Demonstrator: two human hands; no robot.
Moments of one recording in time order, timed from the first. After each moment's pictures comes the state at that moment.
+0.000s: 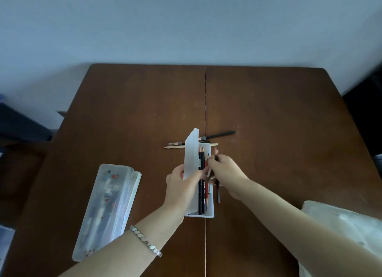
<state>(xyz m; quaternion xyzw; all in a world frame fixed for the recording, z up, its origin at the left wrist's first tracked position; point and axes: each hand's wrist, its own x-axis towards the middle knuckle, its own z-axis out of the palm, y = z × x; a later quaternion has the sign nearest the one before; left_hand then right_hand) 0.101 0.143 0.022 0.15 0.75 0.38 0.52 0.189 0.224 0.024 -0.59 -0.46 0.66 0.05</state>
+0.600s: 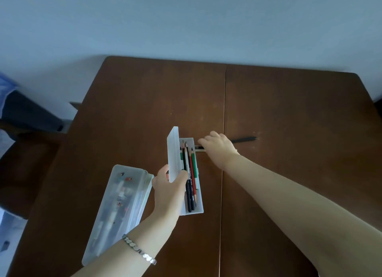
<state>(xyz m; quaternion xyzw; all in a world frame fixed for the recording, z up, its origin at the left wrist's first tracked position) 0.046 0.136 0.004 0.10 0.79 0.41 0.45 0.120 0.291 -0.038 -0.31 -0.94 0.11 -0.10</state>
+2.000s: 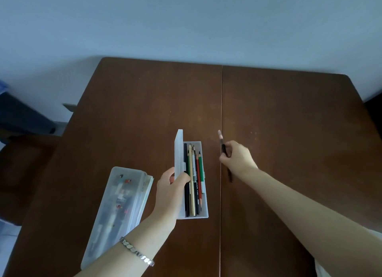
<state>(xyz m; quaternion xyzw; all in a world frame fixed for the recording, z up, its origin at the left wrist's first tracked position) 0.043 0.135 0.007 0.10 0.75 0.41 0.51 0.163 0.279 -0.034 -0.59 -0.70 0.39 0.02</state>
